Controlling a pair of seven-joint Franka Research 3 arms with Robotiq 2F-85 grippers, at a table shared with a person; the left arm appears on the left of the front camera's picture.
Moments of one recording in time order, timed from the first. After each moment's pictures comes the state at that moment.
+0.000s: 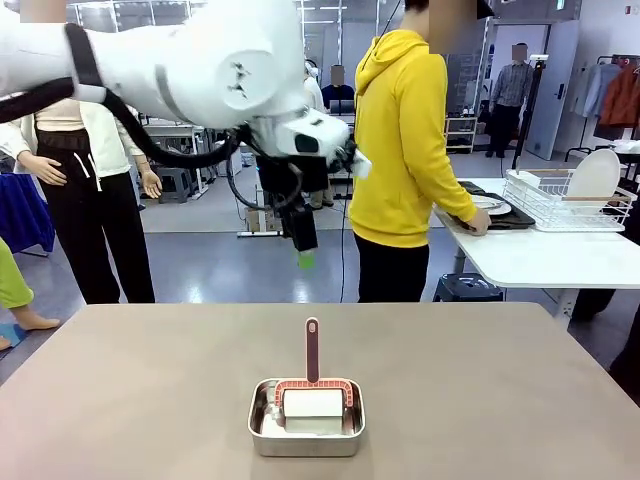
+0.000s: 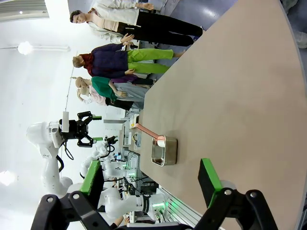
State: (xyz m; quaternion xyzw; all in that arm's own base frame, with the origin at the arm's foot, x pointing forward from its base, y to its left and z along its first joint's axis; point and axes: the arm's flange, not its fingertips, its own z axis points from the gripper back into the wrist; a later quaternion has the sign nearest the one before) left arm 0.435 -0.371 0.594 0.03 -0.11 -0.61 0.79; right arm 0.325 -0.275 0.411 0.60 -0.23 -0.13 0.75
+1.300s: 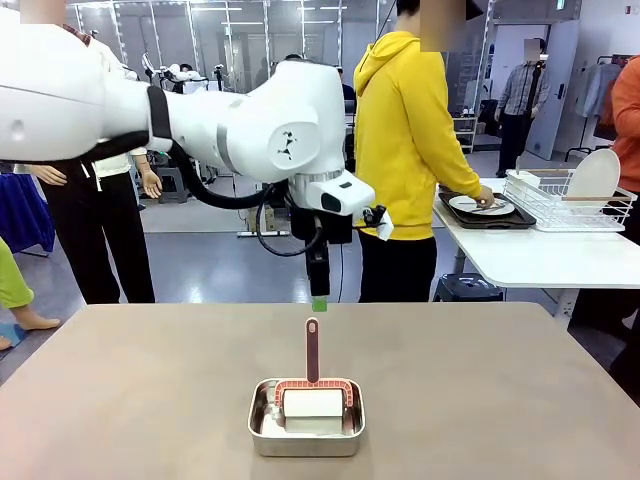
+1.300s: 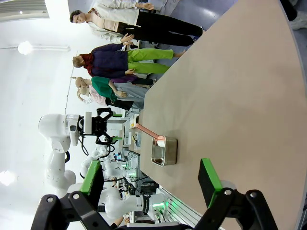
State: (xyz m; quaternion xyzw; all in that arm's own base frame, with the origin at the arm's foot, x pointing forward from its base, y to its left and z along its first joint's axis) left arm 0.465 -0.407 0.518 0.02 -0.05 -0.69 0.72; right arm 0.325 -0.275 0.412 0.60 -0.23 -0.13 0.75
